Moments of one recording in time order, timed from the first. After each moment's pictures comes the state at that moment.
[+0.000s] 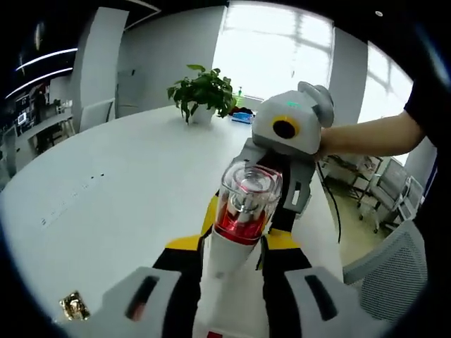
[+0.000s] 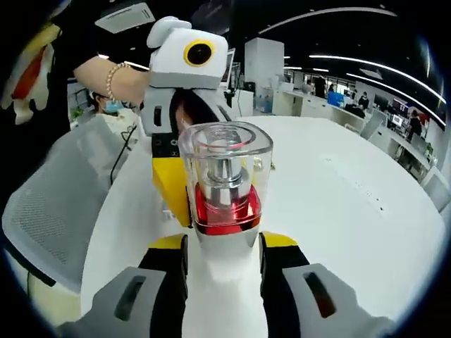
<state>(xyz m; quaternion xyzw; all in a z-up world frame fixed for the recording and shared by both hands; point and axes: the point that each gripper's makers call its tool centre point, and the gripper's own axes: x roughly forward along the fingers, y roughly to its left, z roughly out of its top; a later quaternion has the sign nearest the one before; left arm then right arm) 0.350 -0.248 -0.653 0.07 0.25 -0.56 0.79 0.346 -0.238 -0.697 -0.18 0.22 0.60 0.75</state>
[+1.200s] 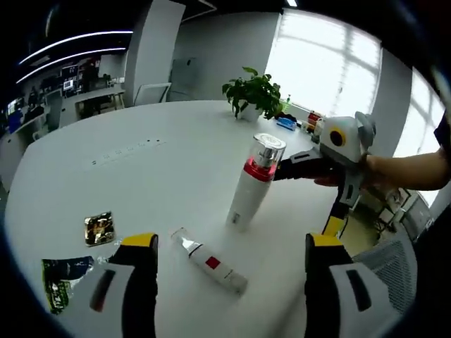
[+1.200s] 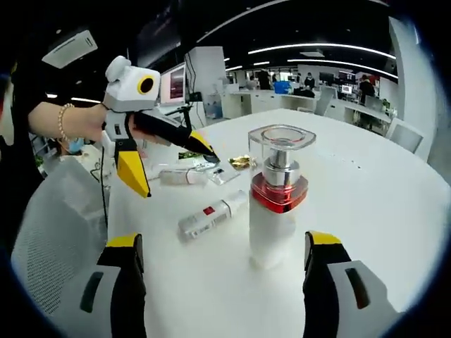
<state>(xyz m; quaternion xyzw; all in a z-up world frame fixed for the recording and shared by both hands) 0.311 -0.145 -0.660 0.02 0.31 -0.42 0.86 0.297 -0.233 -0.683 -0.09 0.24 0.48 0.84</state>
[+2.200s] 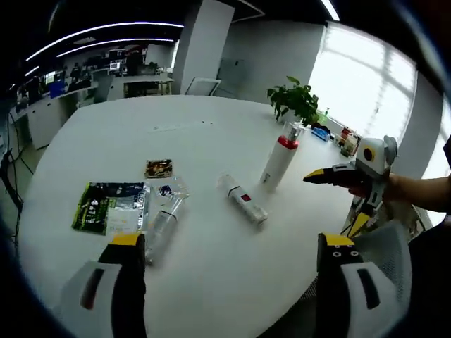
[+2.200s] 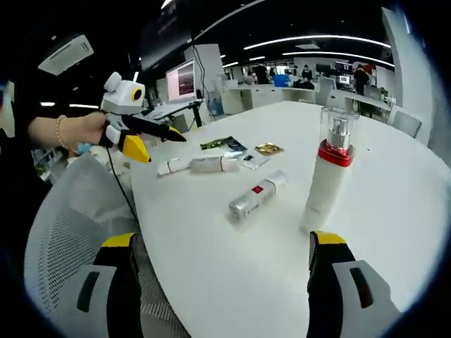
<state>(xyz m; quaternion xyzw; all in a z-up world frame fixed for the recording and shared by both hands) 0.232 -0.030 -0.665 -0.04 0.33 -0.29 0.90 0.216 -0.212 -0.691 -0.10 0.27 0.48 0.83</state>
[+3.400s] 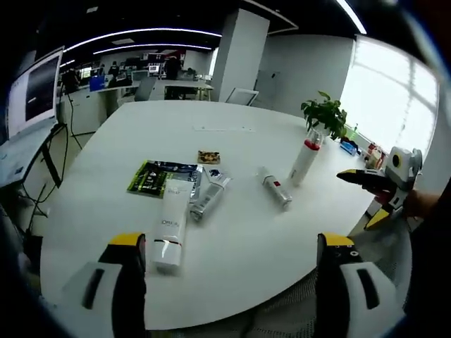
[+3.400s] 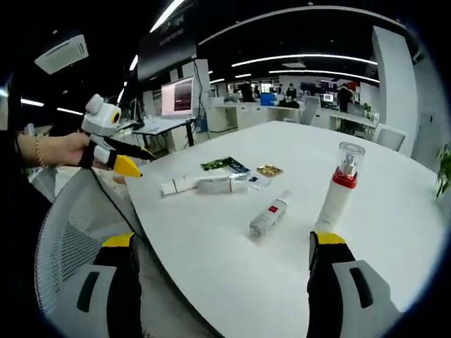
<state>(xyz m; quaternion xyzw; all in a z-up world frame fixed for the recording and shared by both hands) 0.187 0.042 -0.657 -0.04 0.32 -0.19 0.93 0.187 -0.186 -0.659 -0.09 0.22 0.41 0.88</state>
